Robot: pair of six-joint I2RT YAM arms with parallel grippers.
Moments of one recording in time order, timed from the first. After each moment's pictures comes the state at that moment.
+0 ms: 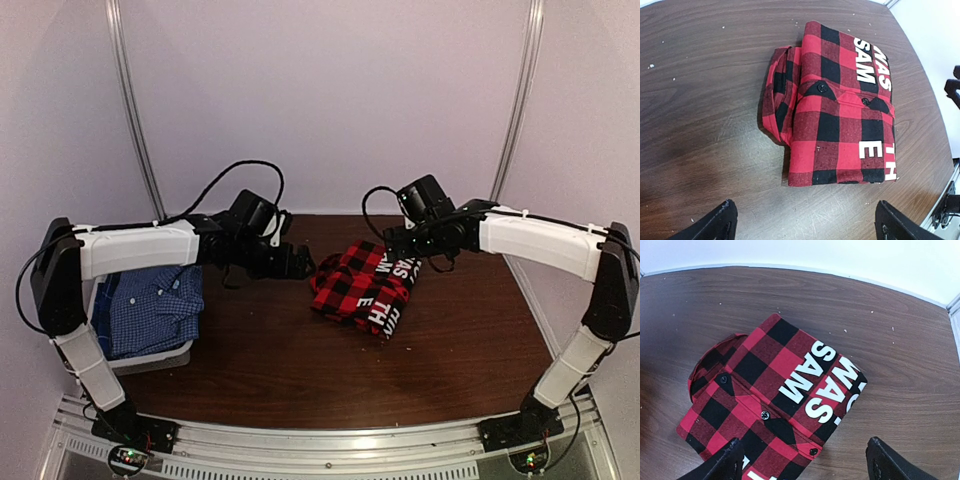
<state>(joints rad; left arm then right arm) -0.75 1.72 1.30 -0.36 0.09 -0.51 0.69 1.64 1.35 -0.53 0.37 0.36</state>
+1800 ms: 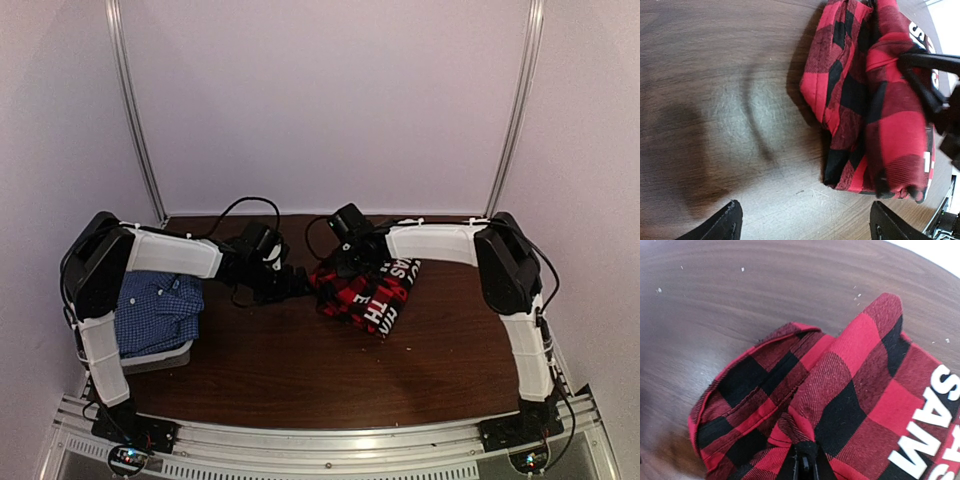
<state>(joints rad) -0.69 1.92 1.22 -0.19 0.21 -0.67 0.74 2.23 1.76 -0.47 0.34 0.42</state>
